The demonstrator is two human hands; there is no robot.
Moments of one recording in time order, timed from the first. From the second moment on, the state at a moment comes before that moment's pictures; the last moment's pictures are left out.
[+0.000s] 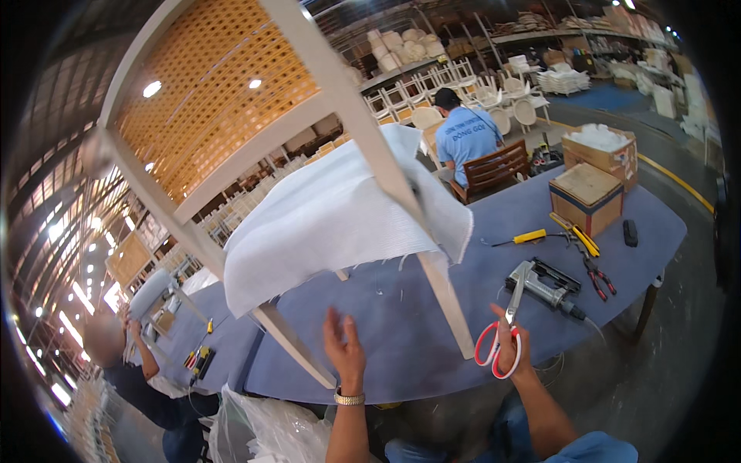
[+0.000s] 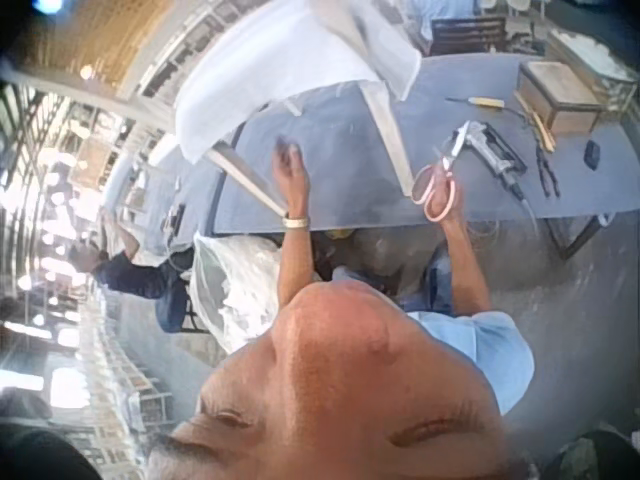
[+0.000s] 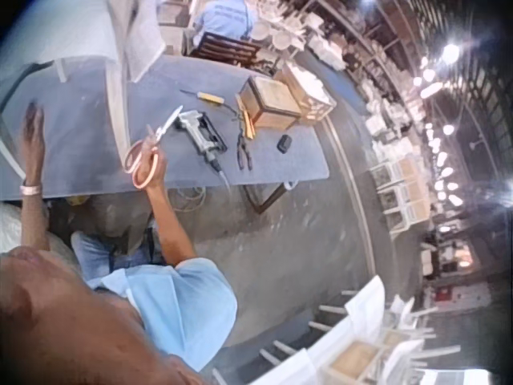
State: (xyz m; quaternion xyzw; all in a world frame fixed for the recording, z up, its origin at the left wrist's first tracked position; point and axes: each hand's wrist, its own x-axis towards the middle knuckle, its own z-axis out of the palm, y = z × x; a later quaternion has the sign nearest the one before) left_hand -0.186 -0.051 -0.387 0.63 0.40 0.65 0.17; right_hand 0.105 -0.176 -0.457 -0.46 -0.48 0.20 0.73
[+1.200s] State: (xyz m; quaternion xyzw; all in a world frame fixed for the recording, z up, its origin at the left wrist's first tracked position) left_hand -0.047 -0.059 -0.256 0.56 0.20 0.60 0.53; right_hand 0.083 -0.149 -0.365 -0.23 -0.57 0.52 0.60
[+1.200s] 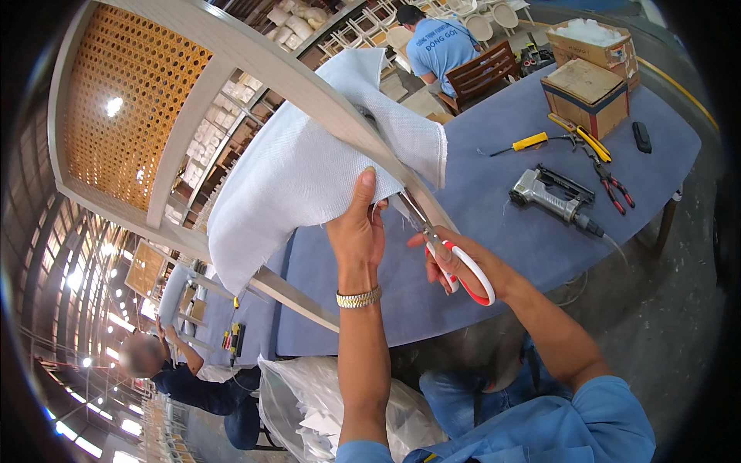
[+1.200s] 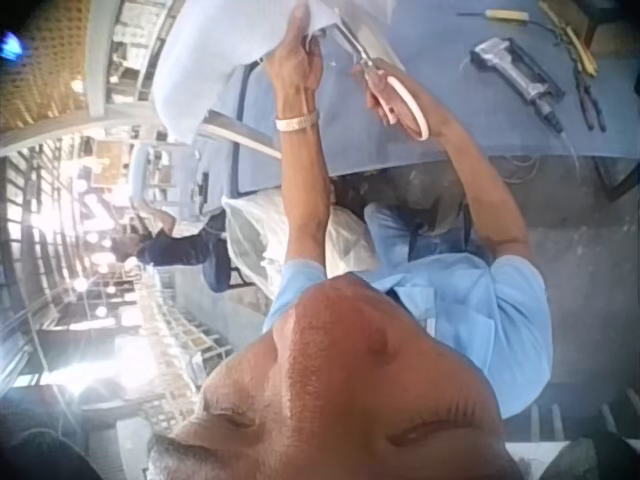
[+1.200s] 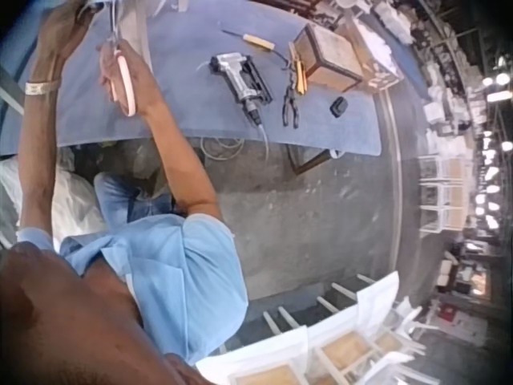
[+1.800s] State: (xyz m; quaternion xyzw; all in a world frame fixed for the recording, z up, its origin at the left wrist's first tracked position) left_hand -0.069 -0.069 -0.256 0.62 0.25 0.56 0.49; right_hand 0.068 -0.135 -0.335 -0.28 -0.60 0.49 0.57
